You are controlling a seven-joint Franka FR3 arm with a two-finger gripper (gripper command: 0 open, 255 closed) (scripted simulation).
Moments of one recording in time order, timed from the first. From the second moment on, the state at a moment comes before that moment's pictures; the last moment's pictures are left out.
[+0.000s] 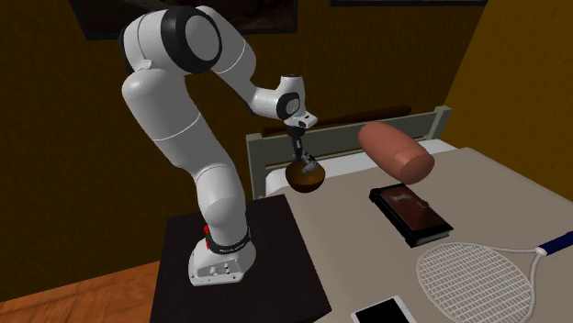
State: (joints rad) arm 0.10 -0.30 0.67 -2.62 0.15 2.43 0.84
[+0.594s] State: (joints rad) arm 0.06 -0.19 0.72 -2.65 0.07 2.55 0.90
